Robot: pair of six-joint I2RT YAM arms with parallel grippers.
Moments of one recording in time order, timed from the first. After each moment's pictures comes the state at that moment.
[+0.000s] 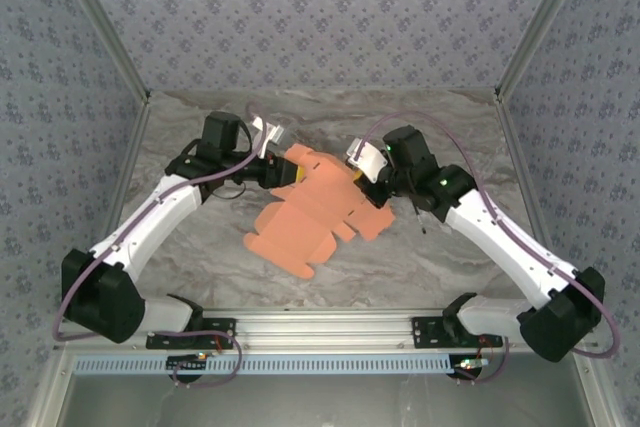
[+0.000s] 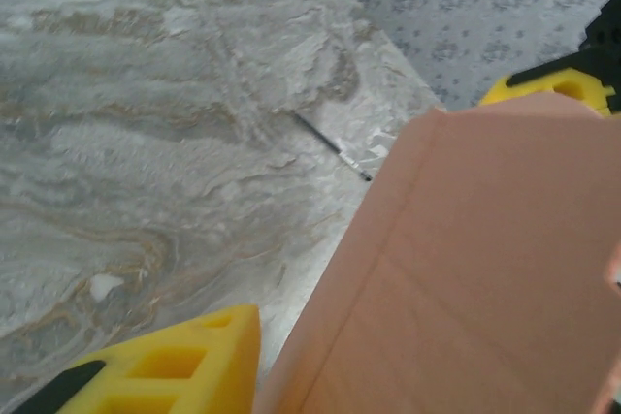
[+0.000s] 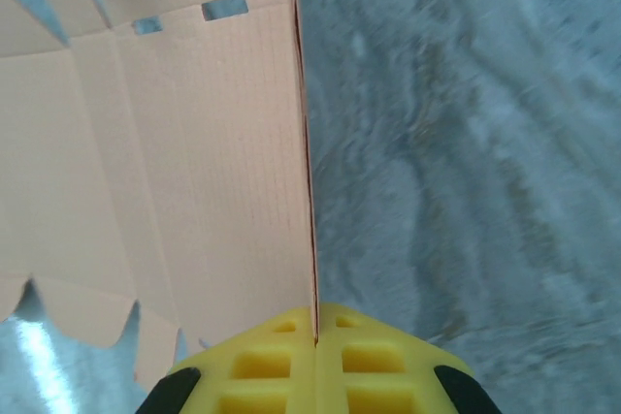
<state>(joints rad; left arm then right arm) -0.42 1.34 1.11 -0.45 0.73 -0.17 0.59 1.24 1.15 -0.67 -0.19 -0.39</state>
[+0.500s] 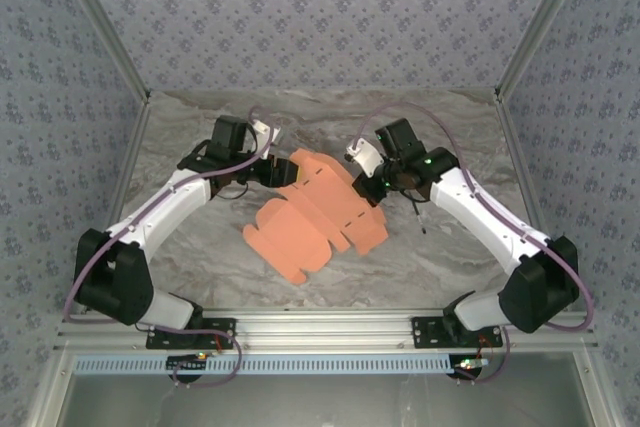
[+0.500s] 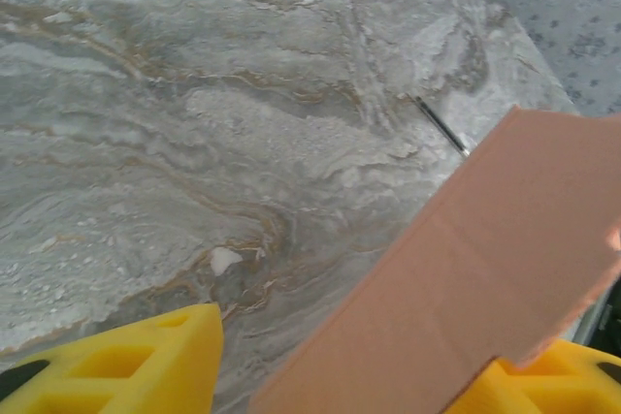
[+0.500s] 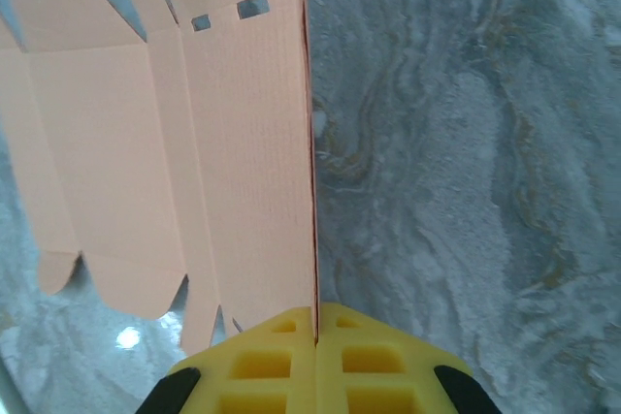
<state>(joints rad) -0.41 1.43 1.09 -0.42 0.53 -0.16 0.55 1.40 1.24 -0.78 -0.24 -0.28</state>
